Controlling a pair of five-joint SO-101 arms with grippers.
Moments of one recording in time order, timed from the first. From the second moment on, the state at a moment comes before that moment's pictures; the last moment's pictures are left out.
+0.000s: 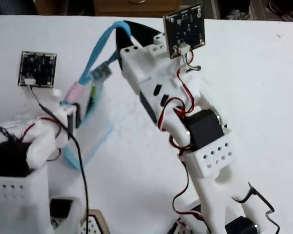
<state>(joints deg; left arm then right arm) -4.0 -49.3 19.3 87.5 -2.1 -32.2 -30.1 2.0 38.4 -3.4</state>
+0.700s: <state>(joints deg) -4.9 -74.0 18.5 95.1 -1.0 -36.0 -30.1 2.0 37.8 -3.4</state>
